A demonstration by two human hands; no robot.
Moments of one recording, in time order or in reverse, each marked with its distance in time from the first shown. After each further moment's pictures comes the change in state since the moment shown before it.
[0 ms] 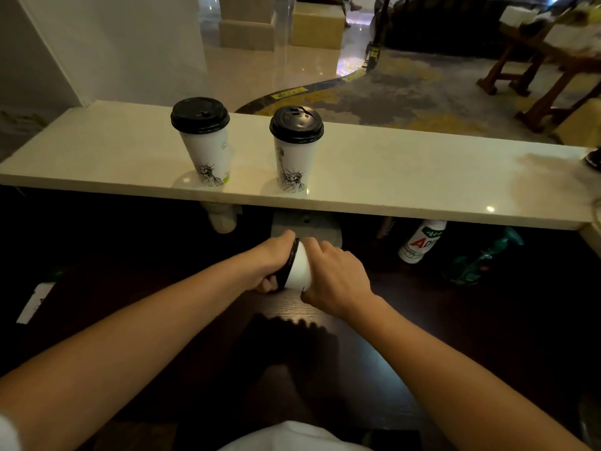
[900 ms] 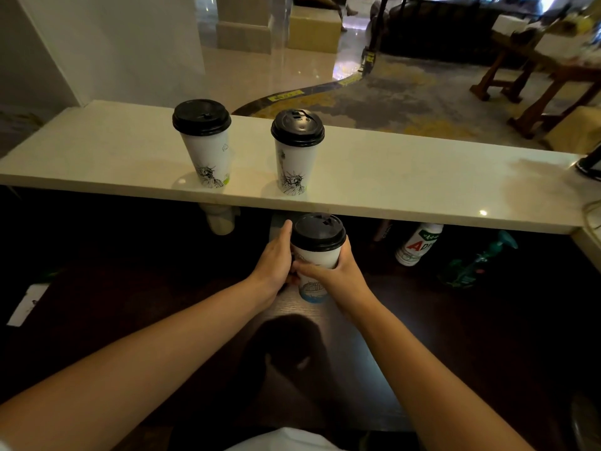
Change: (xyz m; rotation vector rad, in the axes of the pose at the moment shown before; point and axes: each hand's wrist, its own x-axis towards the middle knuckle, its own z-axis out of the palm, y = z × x) left_hand -0.016 -0.011 0.018 -0.628 -0.013 0.473; right_hand -0.005 0.003 0.004 1.401 0.079 0.374
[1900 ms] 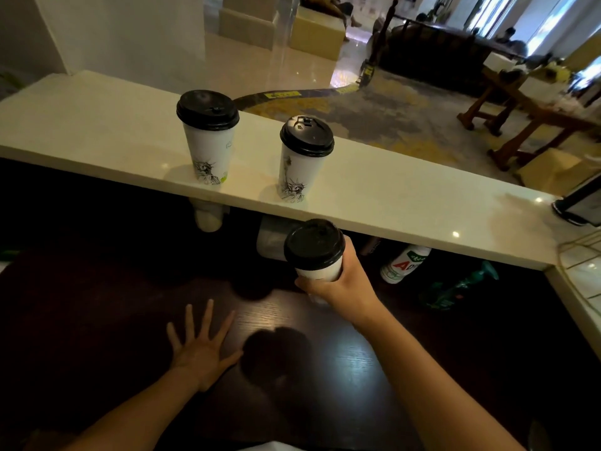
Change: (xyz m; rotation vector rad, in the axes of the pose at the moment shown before) left_hand 0.005 -0.210 -0.112 1.505 -0.144 -0.226; right_hand 0.000 -0.030 -0.017 -0.391 -0.036 -0.084
